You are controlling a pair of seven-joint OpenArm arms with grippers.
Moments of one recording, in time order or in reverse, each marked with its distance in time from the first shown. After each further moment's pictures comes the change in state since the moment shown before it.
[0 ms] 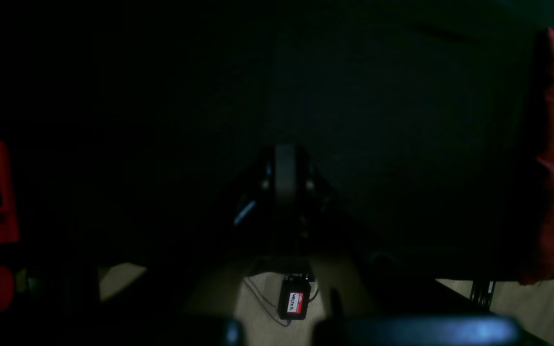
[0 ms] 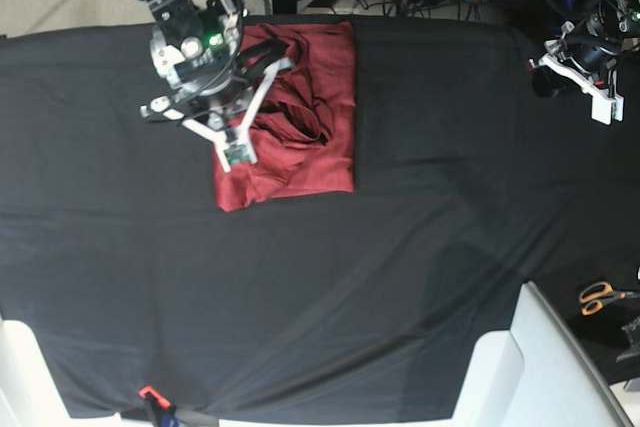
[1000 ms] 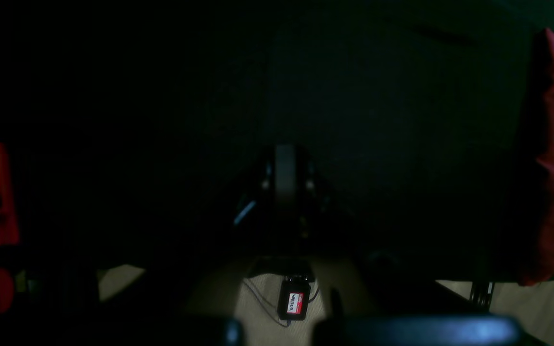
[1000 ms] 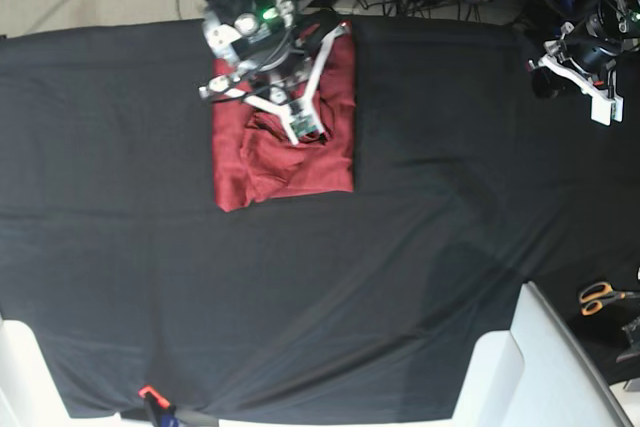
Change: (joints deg) left arm -0.2 0.0 0.1 0.0 0.0 0.0 0.0; right arm 0.0 -4.0 -9.2 -3.8 0.2 -0.2 0.0
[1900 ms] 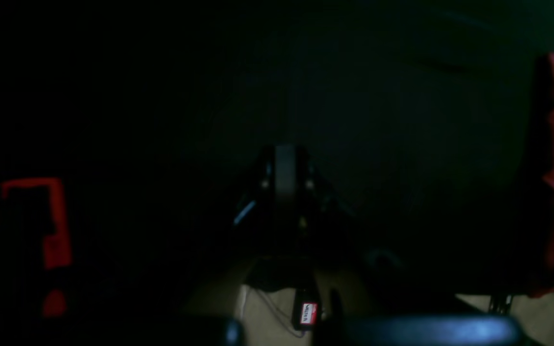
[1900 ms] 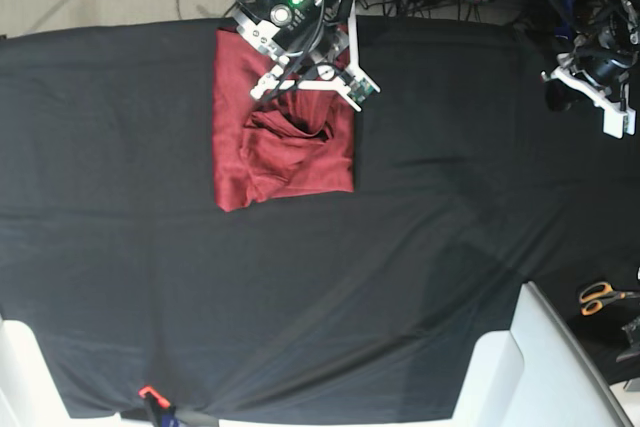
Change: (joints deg) left arm -1.5 -2.8 -0.4 -0.1 0.0 0.0 0.0; right arm 4.2 1.0 -9.0 -4.1 1.3 10.3 0.3
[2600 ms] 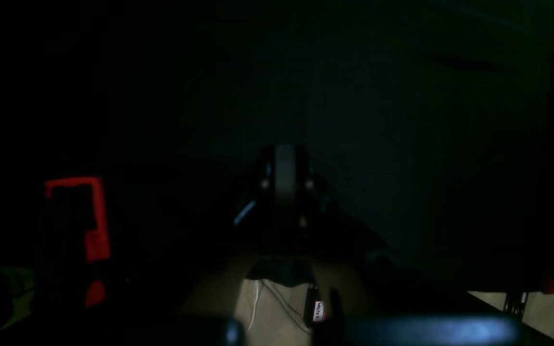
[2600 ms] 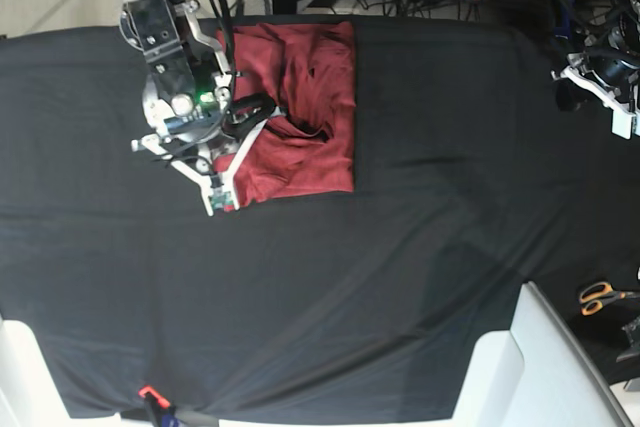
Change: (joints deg) left arm 0.5 -1.7 -0.2 0.0 0.0 0.0 0.0; right arm 3.8 -1.2 26.8 0.2 -0.6 -7.0 -1.6
